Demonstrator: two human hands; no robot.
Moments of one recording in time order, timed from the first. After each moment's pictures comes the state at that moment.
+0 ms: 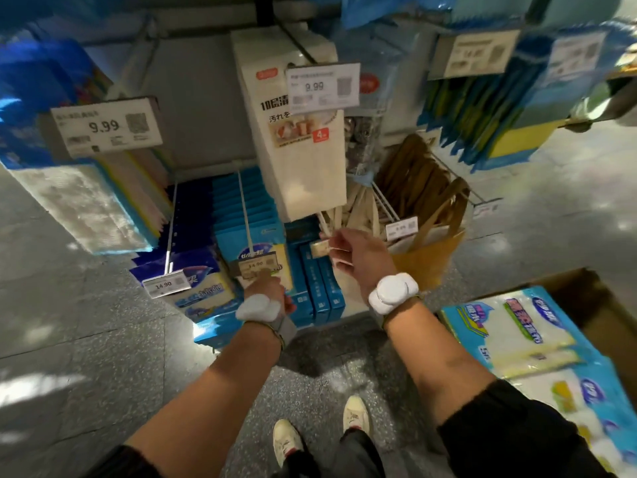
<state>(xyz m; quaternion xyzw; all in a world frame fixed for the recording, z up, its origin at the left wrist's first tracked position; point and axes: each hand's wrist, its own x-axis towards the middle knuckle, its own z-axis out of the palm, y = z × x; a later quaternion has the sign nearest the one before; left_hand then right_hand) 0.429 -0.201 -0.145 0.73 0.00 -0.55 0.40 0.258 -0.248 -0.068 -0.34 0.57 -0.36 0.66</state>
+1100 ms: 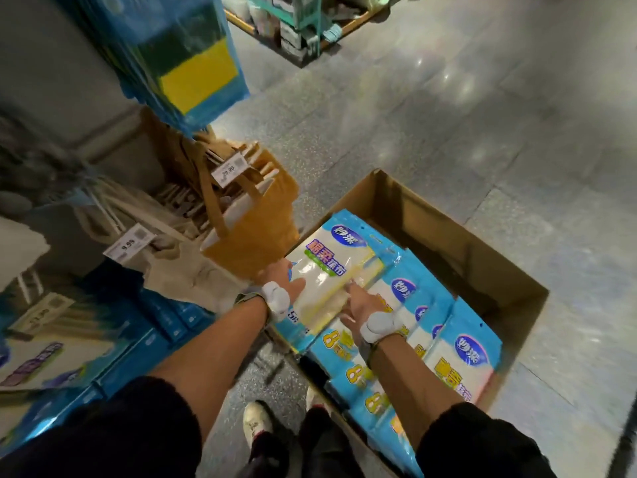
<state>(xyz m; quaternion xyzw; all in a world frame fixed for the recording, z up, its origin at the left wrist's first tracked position) -0.024 -0.260 -0.210 0.60 -0.69 -0.39 -0.08 -0.175 -0.151 -0.228 0.00 0.74 -0.36 0.57</state>
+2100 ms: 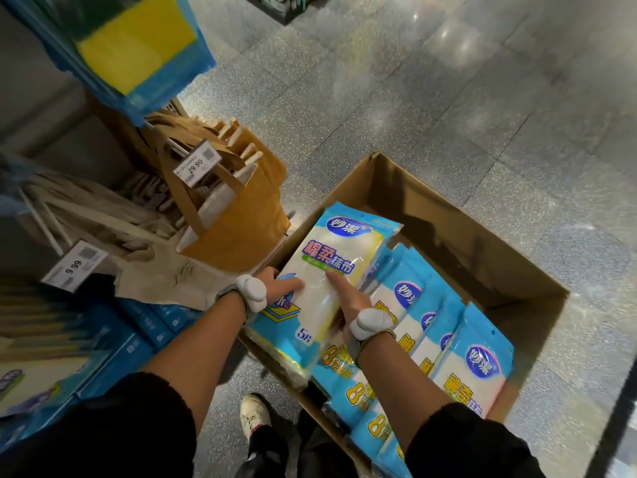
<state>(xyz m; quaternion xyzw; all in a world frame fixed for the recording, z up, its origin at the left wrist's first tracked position) -0.029 -0.319 -0.293 0.60 -0.57 -0.53 -0.19 -0.175 -0.192 -0.303 0.07 0.68 -0.47 0.55</state>
